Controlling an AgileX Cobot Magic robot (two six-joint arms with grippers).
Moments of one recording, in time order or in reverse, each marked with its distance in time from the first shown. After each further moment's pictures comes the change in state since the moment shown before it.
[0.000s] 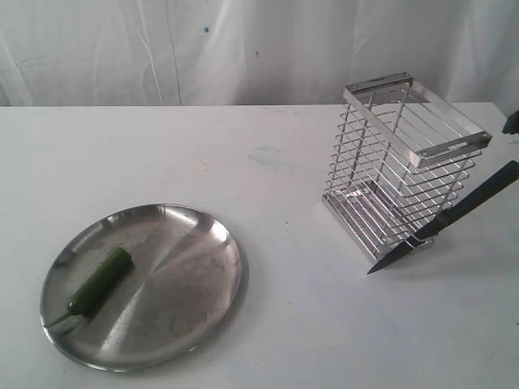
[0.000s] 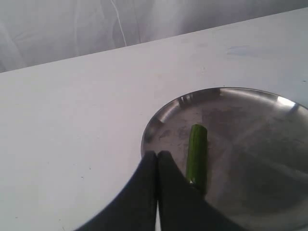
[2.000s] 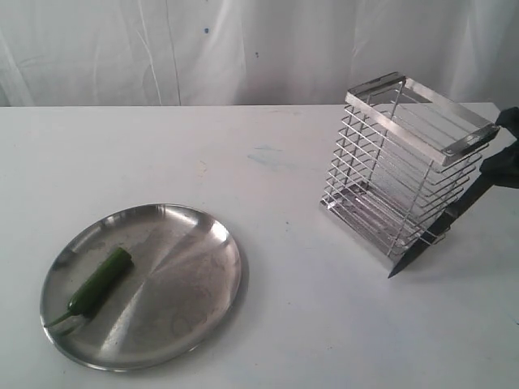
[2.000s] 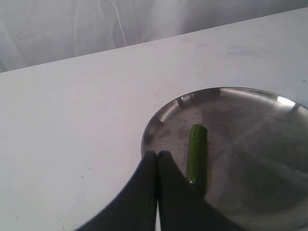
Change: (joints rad) left arm 0.000 0.000 0.000 0.000 0.000 0.000; right arm -0.180 0.287 -0.070 0.875 0.136 -0.864
